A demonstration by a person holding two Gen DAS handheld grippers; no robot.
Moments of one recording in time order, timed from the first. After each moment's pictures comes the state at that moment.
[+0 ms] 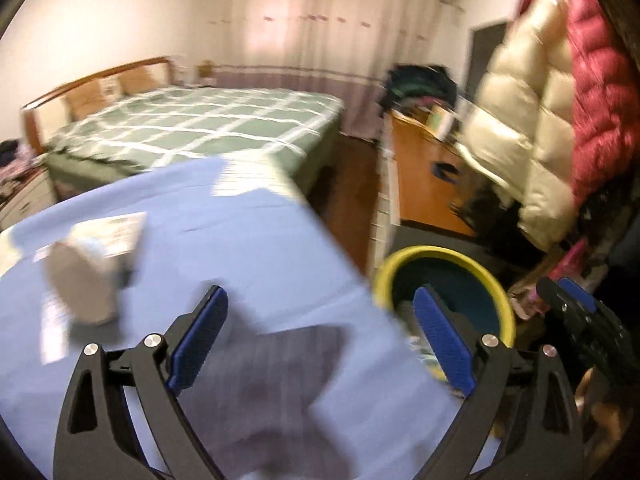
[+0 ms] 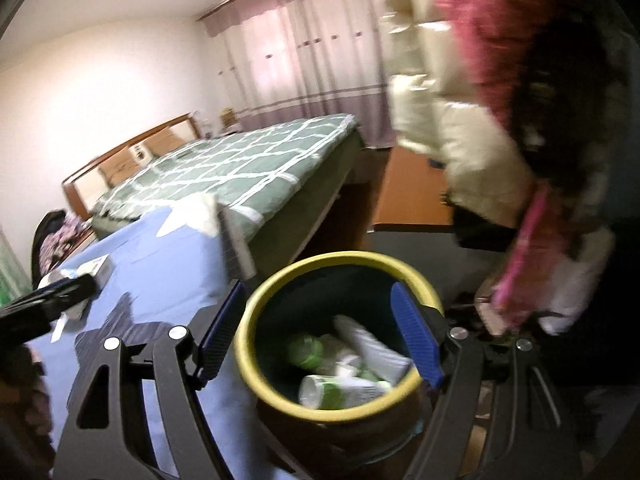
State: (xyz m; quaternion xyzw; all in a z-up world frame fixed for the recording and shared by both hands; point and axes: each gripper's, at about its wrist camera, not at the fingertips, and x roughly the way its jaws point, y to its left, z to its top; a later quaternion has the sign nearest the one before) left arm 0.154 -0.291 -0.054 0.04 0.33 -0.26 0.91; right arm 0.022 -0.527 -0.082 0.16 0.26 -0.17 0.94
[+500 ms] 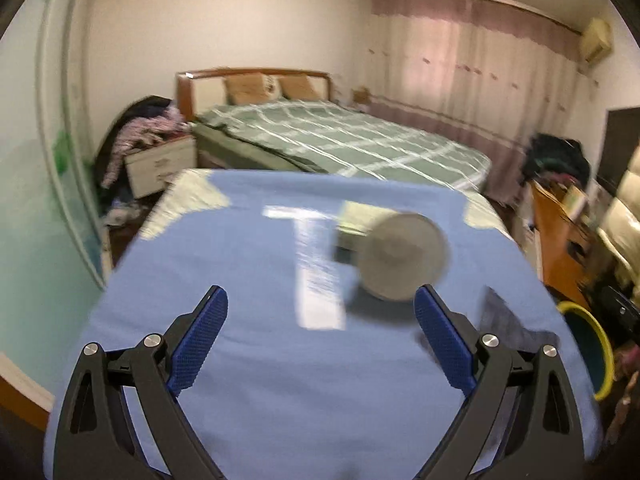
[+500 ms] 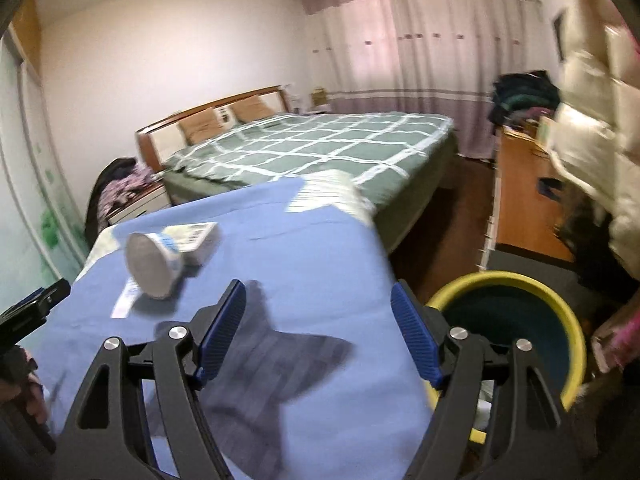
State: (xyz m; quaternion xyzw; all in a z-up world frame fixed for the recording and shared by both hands) left arm 0.160 -0.050 -0.065 -0.03 0.29 -0.01 0.96; right arm 0.120 -0.388 -0.068 0.10 0.28 -0.02 0.96
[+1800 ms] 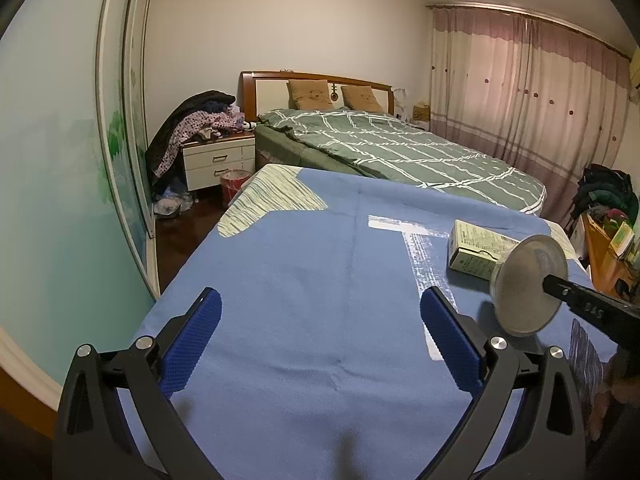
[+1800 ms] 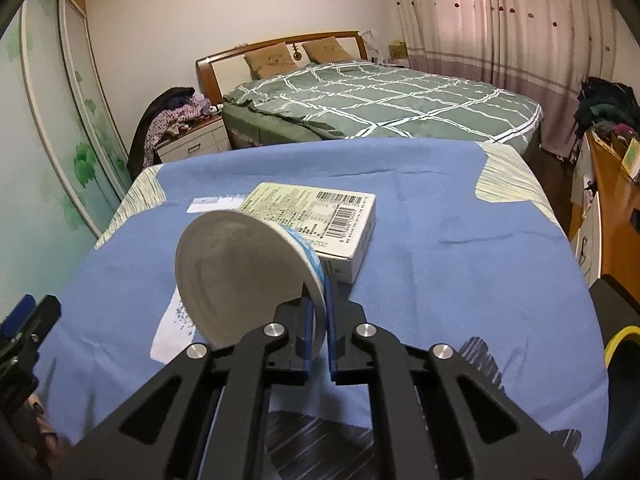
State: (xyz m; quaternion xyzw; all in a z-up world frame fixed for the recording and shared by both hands) left arm 0.188 0.020 -0.098 -0.06 0.28 0.08 0.96; right arm 0.272 -0.243 -0.108 0.06 0.36 0.09 0.93
